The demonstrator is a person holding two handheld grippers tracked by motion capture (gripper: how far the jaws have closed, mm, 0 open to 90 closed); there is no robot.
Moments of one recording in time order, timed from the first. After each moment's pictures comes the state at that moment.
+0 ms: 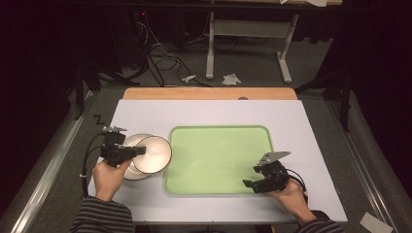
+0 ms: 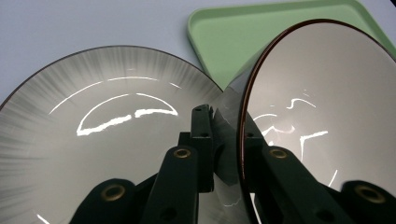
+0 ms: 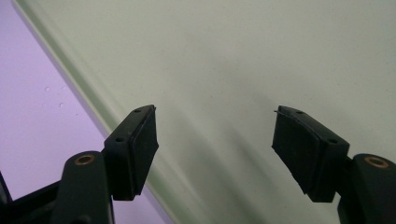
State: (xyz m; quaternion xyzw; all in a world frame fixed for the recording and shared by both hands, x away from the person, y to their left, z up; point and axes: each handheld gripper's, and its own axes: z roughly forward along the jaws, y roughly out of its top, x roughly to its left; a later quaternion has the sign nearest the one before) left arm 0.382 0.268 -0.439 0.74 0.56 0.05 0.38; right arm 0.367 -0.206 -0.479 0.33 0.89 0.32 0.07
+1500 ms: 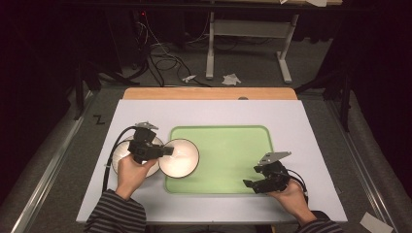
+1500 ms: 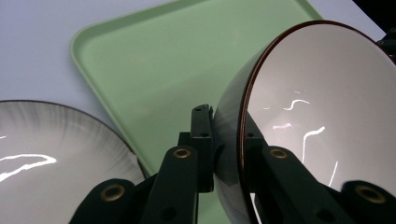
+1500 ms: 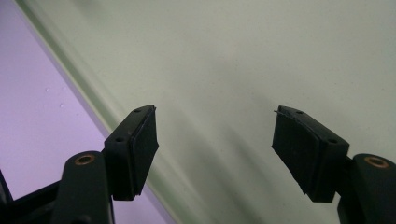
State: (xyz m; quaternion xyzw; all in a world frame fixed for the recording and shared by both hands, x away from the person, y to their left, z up) left arm 0.395 0.191 -0.420 0.80 0.46 0.02 0.38; right arm 0.365 -0.207 -0.478 0.33 0.89 0.32 0.07
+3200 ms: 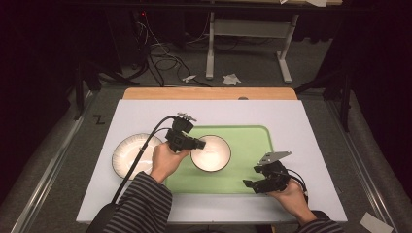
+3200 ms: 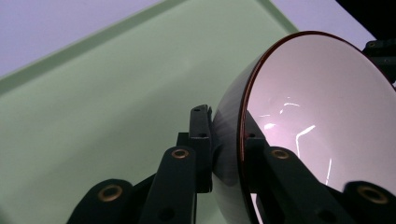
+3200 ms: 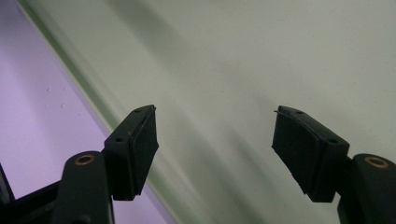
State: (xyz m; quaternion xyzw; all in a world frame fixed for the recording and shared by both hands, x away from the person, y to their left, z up) left arm 0.443 0.103 -0.424 0.83 0.42 -0.02 0.37; right arm 0.367 -0.208 -0.478 0.33 0.89 0.32 0.07
